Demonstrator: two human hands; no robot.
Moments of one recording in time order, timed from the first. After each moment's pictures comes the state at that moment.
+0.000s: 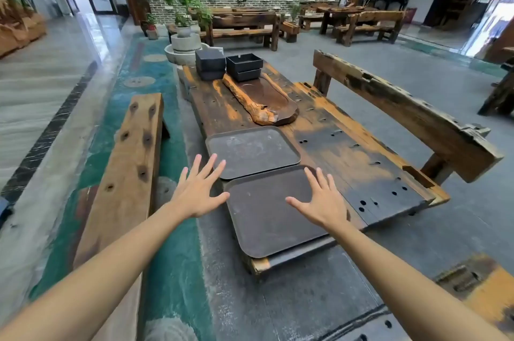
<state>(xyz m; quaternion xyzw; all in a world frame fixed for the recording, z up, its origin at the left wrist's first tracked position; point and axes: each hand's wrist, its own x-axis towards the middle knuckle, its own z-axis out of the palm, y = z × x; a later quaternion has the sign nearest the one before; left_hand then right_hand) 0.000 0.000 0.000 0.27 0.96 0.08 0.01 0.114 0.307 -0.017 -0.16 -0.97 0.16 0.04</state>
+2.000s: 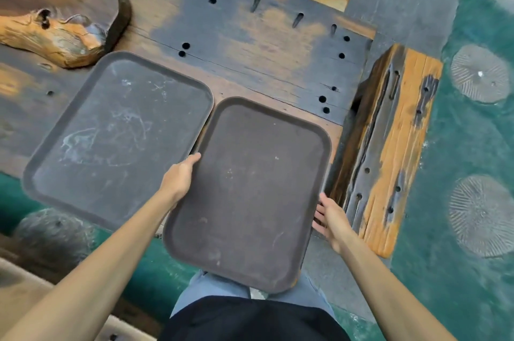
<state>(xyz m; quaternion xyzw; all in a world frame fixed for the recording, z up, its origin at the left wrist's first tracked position) -0.325 0.256 -0.222 0.11 0.81 0.24 0.52 0.043 0.329 -0.227 -0.71 -0.22 0.66 0.09</state>
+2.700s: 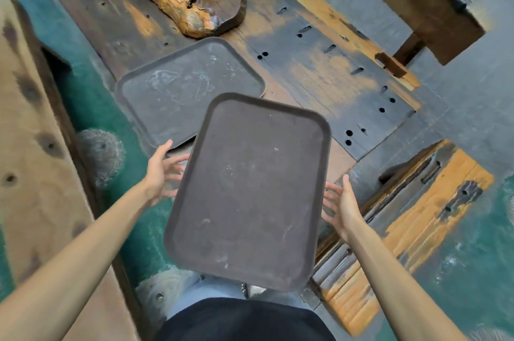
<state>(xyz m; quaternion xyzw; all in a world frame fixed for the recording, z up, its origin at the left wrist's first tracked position) -0.200 0.094 -0.149 -0.11 0.71 0.53 0.45 0.090 0.391 -0.168 -0.58 -0.41 0.70 0.03</state>
